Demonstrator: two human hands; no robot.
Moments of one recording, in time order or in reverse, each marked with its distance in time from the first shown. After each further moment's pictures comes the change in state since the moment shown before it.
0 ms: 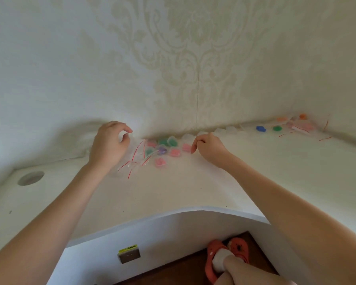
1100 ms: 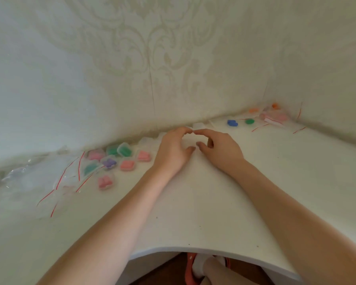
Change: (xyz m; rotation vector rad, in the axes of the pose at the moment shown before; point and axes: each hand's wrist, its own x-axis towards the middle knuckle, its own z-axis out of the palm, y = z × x) left_hand 0.012 0.164 0.188 -0.397 -0.330 0.130; right_hand 0.021 0.102 -0.062 -0.282 0.235 -0.038
